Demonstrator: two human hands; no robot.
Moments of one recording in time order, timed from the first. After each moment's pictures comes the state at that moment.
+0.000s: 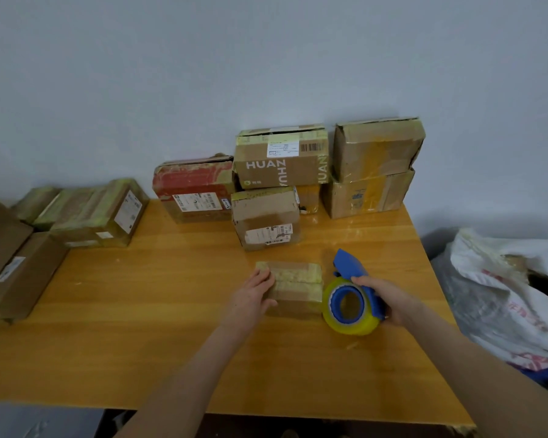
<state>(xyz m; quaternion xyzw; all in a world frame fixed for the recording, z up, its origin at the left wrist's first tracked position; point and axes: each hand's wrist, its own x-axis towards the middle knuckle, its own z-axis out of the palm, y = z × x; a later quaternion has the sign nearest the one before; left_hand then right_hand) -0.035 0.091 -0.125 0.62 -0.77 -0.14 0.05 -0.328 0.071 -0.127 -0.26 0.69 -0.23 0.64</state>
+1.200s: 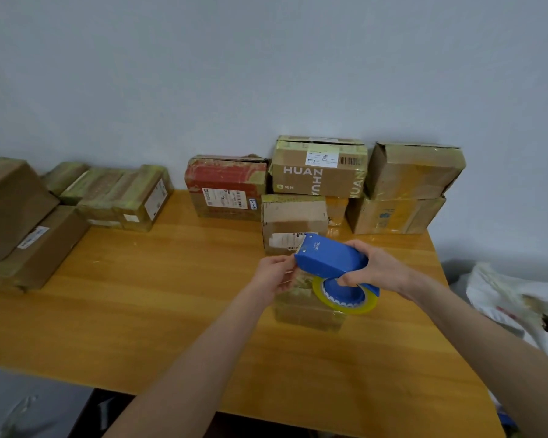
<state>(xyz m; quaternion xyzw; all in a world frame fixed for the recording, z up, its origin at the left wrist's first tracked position) -0.043 0.055 -0.068 0.62 -0.26 -0.63 0.39 -0.258 0.037 -0.024 -0.66 0.54 -0.14 0.51</state>
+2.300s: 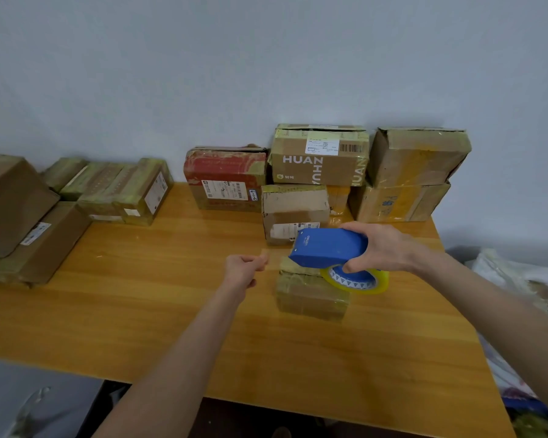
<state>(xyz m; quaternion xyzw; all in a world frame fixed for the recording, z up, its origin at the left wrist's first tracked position) 0.010 0.061 -0.094 0.74 -0.29 -0.48 0.39 -0.257 0.023 -0.002 -0.78 0.54 -0.02 0.31</state>
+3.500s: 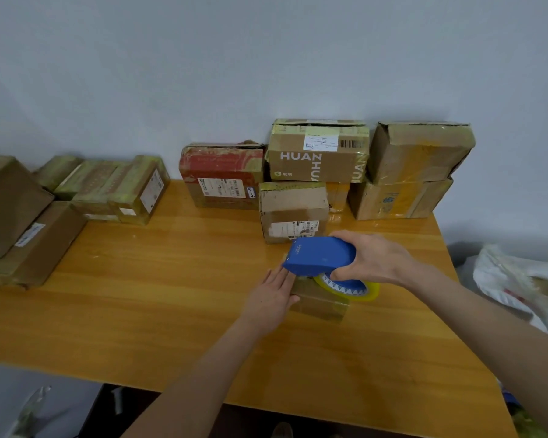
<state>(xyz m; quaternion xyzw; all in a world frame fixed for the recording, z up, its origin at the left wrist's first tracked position) -0.025 0.088 -0.141 0.57 -0.82 -0.08 -0.01 -0.244 0.029 -0.021 -0.81 0.54 0.00 0.23</state>
